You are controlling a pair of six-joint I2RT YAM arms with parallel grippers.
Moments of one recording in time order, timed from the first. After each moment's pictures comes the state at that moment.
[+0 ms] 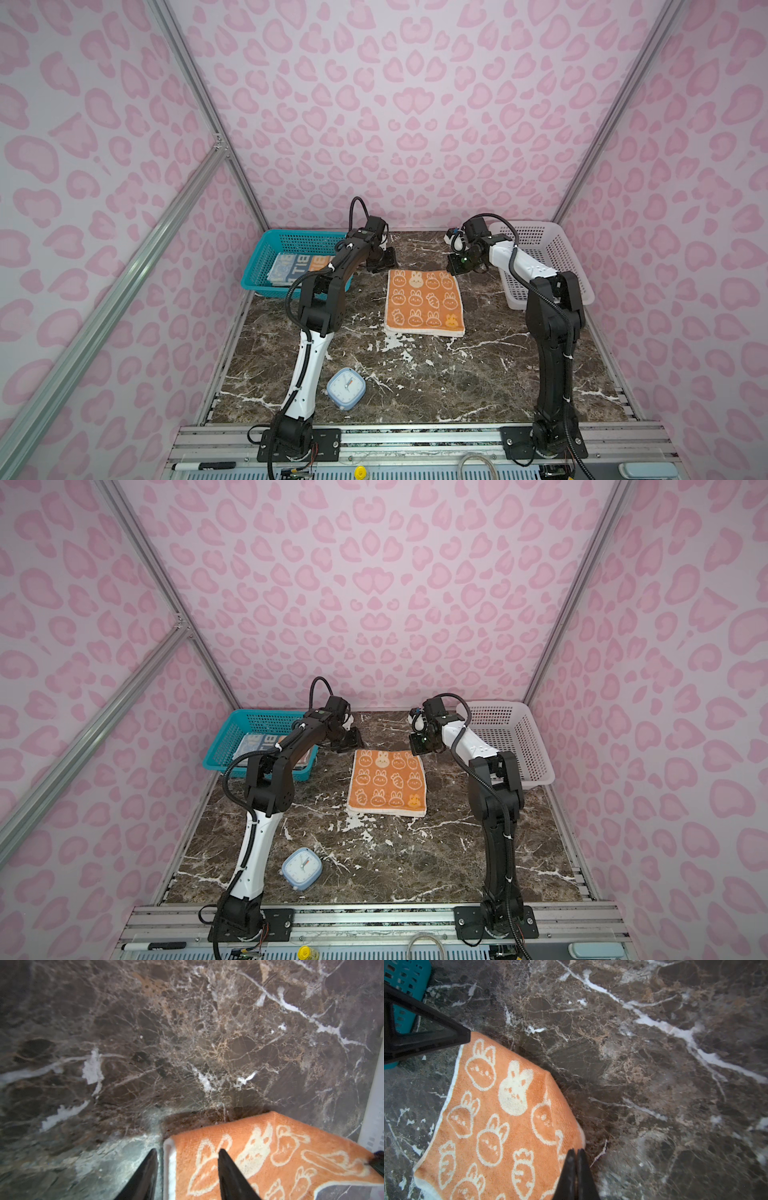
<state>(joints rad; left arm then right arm) -0.34 2.50 2.25 -0.89 0.29 -0.42 0.26 2.18 1.80 -0.71 -0.30 -0.02</state>
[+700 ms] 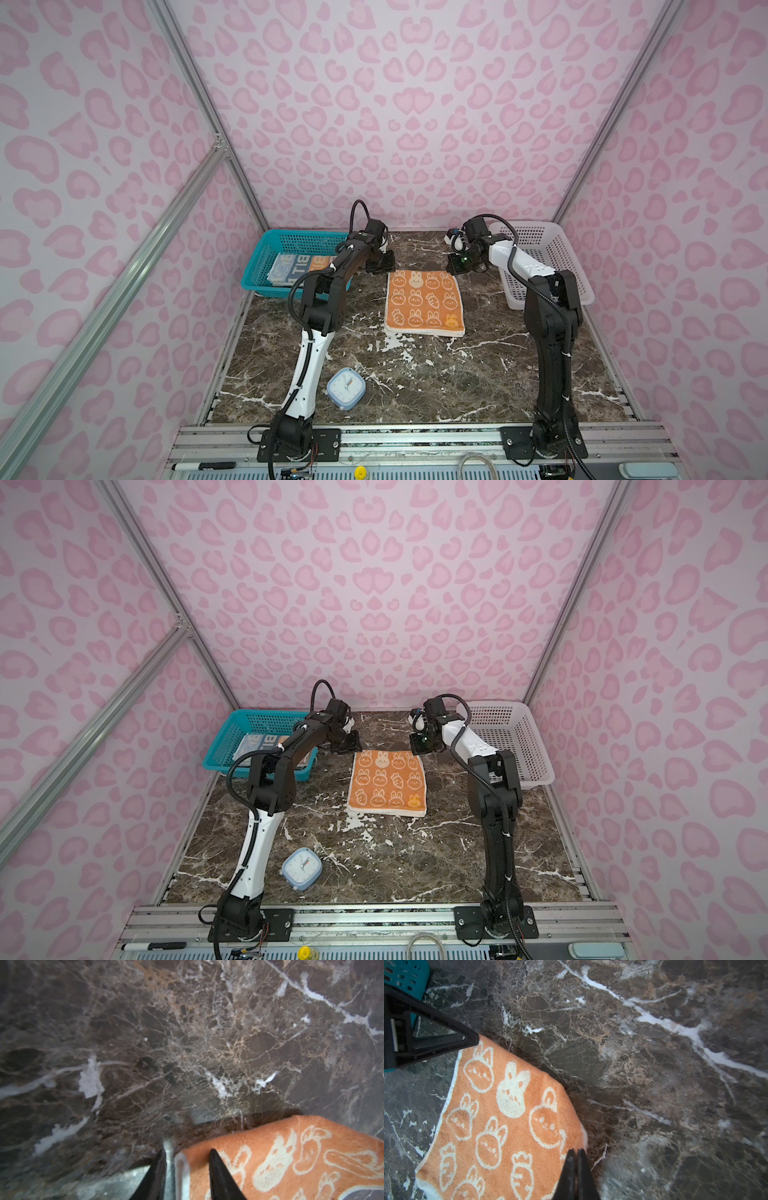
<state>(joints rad) -0.34 2.55 2.26 -0.88 0.28 -0.36 0.26 2.20 1.81 -0.72 -0.33 -0.02</state>
